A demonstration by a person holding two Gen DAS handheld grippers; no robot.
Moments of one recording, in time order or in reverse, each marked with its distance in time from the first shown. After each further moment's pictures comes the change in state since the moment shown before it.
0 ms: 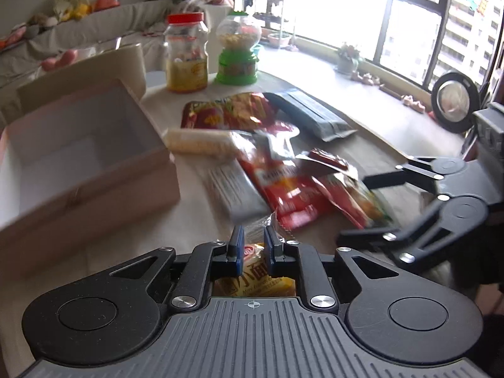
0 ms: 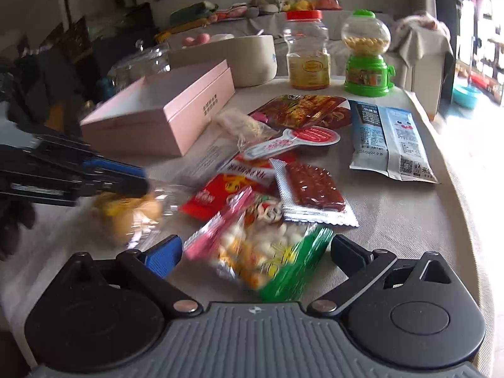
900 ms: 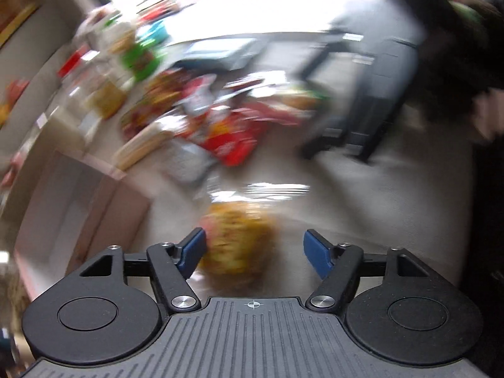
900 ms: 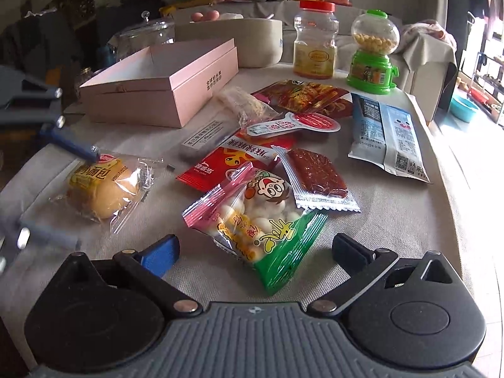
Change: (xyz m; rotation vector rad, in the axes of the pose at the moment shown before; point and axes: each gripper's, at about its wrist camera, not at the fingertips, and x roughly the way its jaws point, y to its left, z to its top) left arm 0.003 -0.049 -0.009 0.587 0.218 0.081; right arm 0.001 0.006 -0.004 -0.092 0.070 -0.041
